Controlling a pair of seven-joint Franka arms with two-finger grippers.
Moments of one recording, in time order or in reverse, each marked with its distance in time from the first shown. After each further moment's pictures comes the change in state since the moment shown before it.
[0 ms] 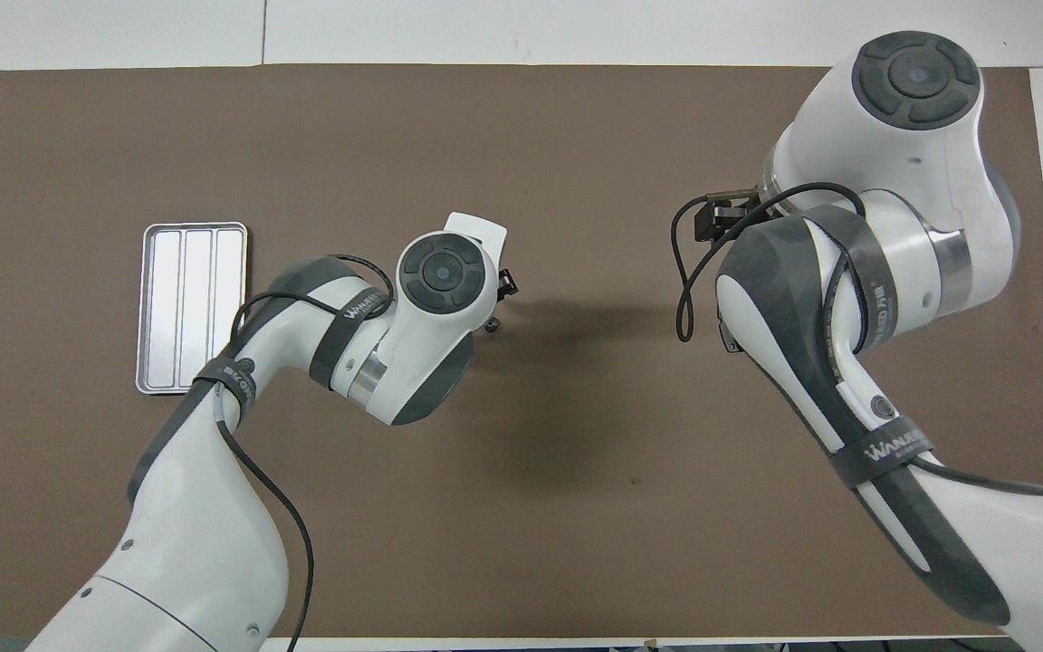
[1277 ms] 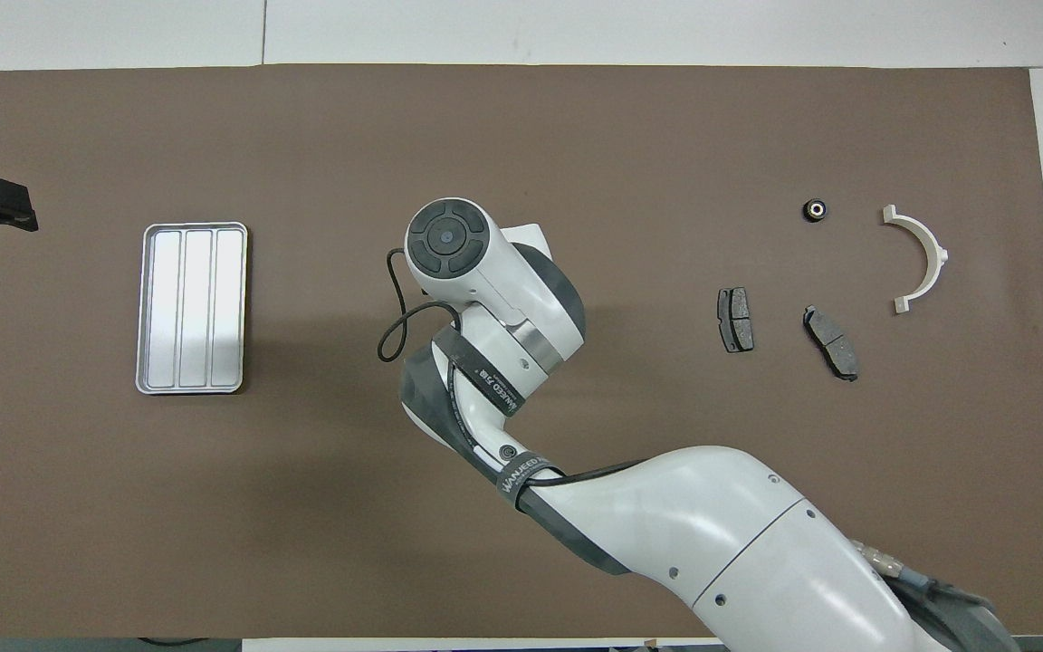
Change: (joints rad) left arm 0.659 -0.310 0.001 0.135 -0.014 -0.400 0.917; right arm 0.412 0.451 -0.006 0.299 0.002 0.178 0.830
